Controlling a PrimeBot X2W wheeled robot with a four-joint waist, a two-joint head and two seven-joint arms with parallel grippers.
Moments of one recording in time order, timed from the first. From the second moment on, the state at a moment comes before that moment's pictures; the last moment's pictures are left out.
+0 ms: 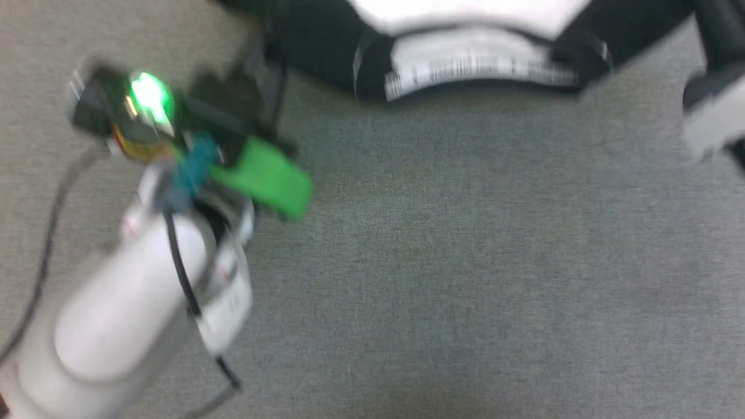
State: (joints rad) left arm -0.77 0.55 -0.69 -0.20 -0.35 0.29 0.08; right arm -0.68 -0.38 0.07 -0.08 0.49 0.13 0.29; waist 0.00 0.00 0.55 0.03
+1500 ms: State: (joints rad) left arm -0.06 0.56 -0.91 -0.10 -0.70 0.36 0.23; right arm 0.29 -0.14 -0.04 -0.16 0.32 0.13 0.36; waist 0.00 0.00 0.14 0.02
